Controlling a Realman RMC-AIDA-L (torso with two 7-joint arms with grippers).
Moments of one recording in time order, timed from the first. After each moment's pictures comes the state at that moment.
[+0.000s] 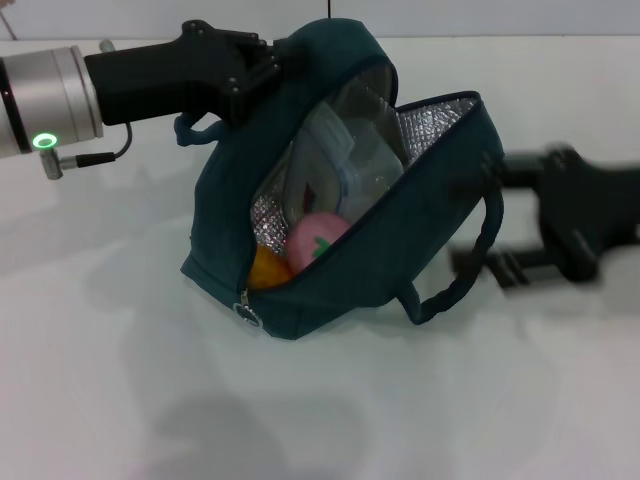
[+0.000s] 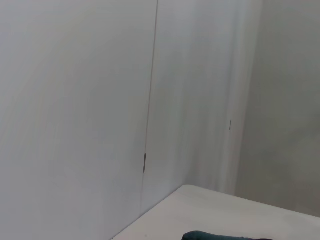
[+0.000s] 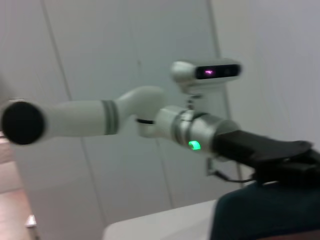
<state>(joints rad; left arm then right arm) -0.55 -2.08 0.89 0.87 1.69 1.46 -1.49 0.46 2.01 -1.10 -1.01 -1.59 -1.77 1.57</state>
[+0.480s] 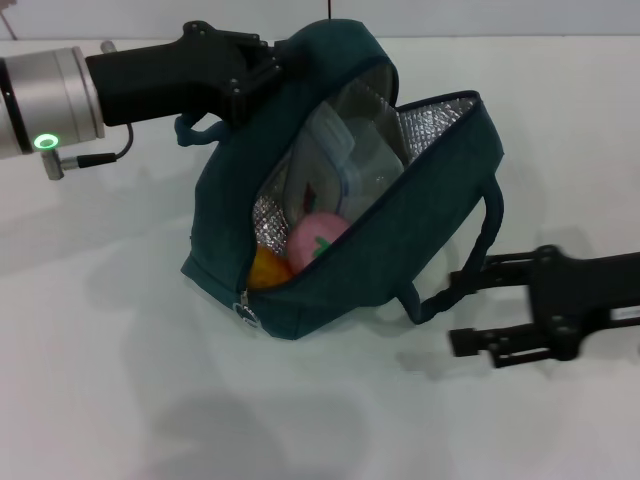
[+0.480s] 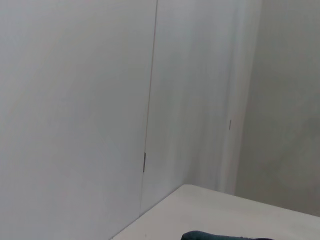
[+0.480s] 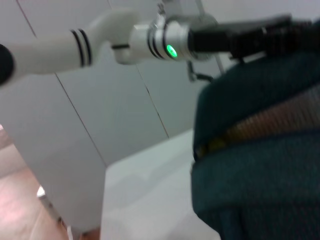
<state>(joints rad) -0.55 -2.08 0.89 0.87 1.69 1.46 -1.49 0.47 2.01 -1.12 -0.80 -1.76 -1.70 1.54</state>
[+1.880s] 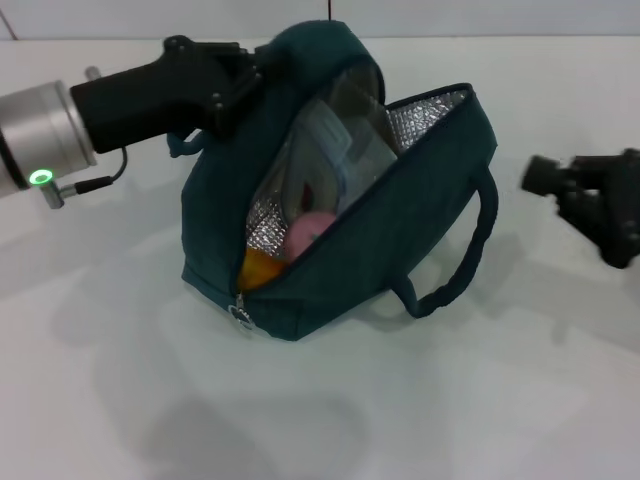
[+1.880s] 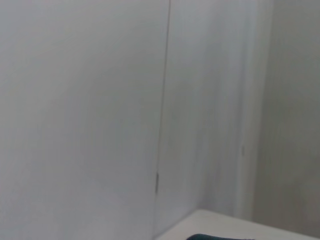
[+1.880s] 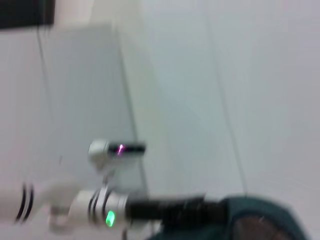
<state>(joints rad) -0.51 -2.08 0.88 0.73 1.55 1.46 -1.30 0.36 2.00 -1.06 -0.58 -1.30 -1.70 1.16</state>
